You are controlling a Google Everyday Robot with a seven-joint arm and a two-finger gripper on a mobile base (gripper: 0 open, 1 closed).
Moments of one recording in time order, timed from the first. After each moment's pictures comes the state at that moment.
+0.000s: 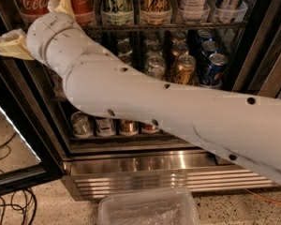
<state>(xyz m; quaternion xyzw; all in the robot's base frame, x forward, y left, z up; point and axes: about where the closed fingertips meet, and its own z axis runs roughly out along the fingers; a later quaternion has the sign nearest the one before) 0.555 0.212 1.072 -0.35 0.54 0.13 0.76</state>
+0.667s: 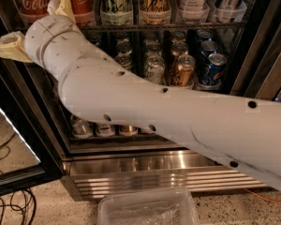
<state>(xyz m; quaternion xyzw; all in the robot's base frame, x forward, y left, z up) 0.550 0.210 1.070 -0.34 0.54 0.13 0.76</state>
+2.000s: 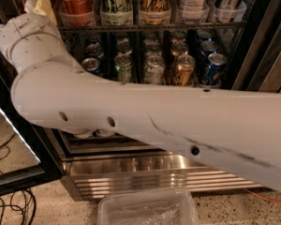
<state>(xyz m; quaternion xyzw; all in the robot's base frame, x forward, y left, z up) 0.555 0.232 1.077 -0.30 0.56 0.07 0.77</state>
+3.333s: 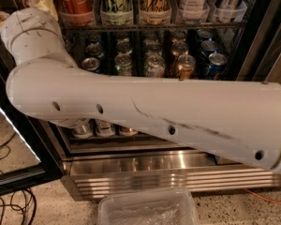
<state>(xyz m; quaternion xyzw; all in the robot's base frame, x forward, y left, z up) 0.585 0.231 1.083 -0.24 0.56 0.06 0.79</state>
